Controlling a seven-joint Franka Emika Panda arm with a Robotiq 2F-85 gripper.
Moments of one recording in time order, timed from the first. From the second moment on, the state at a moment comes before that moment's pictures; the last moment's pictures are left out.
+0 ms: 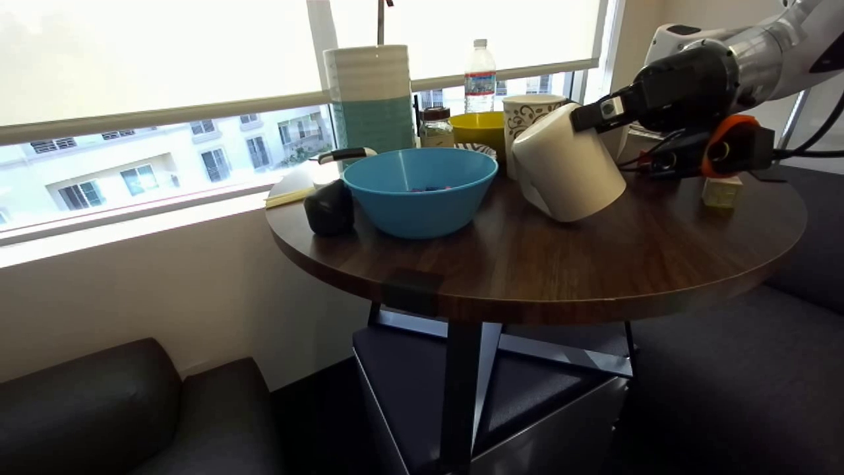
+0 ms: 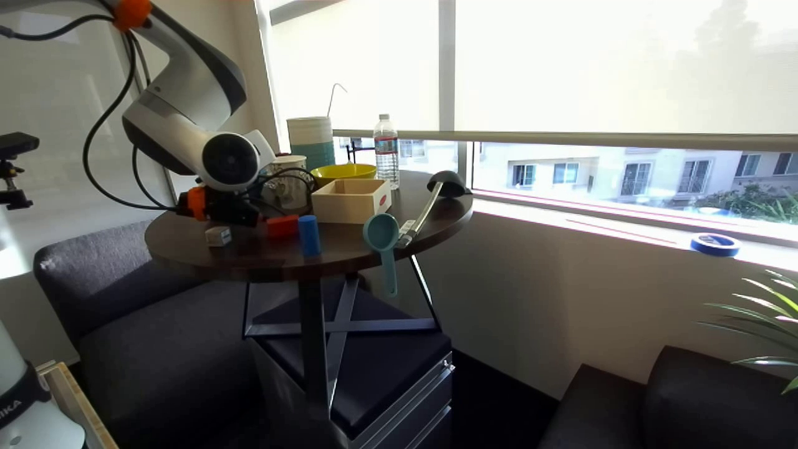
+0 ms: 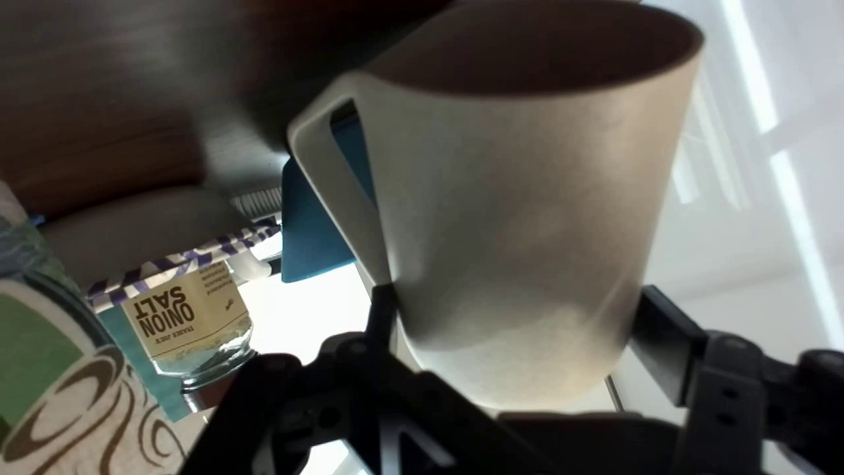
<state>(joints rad) -0.10 -0.34 -0.07 -2.75 1.57 1.89 -1.98</state>
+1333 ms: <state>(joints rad) -0.13 -0.35 -0.07 -2.75 1.55 1.90 -1.98</state>
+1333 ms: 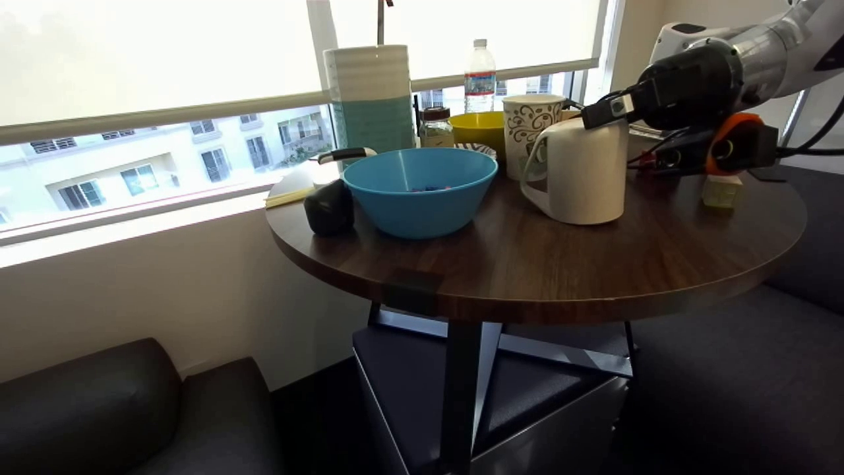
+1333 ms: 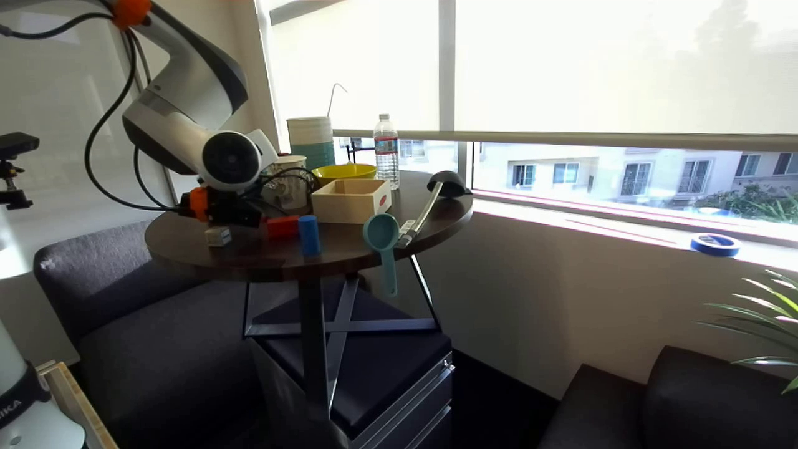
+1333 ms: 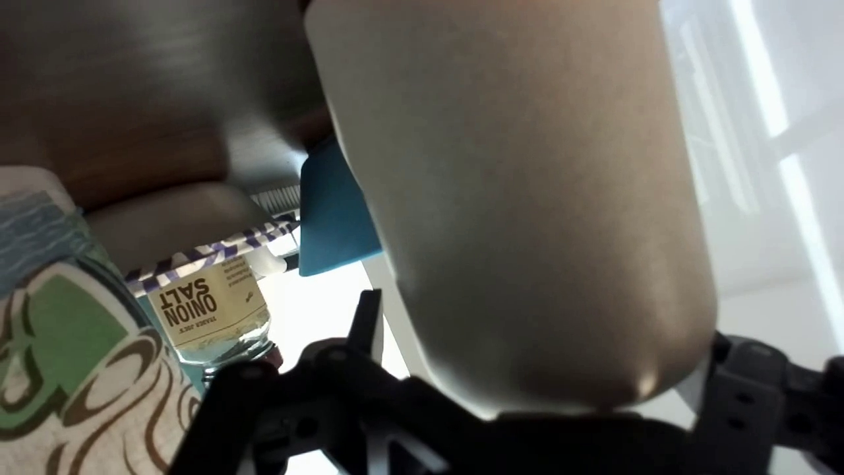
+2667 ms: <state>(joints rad) -0.24 -0.90 0.24 -2.74 0.98 2.19 -1.24</state>
